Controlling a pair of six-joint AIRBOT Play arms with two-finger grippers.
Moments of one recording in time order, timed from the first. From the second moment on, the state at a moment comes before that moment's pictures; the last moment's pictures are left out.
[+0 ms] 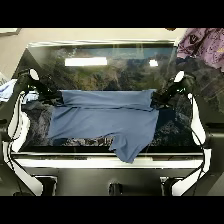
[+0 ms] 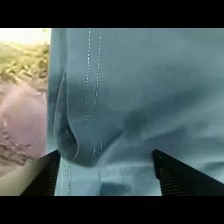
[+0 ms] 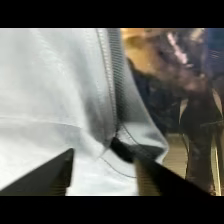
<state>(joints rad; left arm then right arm) 0.09 -2.00 1.90 1.43 -1.49 -1.58 -0.05 -1.86 1.68 -1.26 1.43 1.70</state>
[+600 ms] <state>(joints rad) 0.38 -1.45 1.36 1.37 -1.38 -1.64 -0.30 -1.28 1.01 -1.06 1.37 1.45</state>
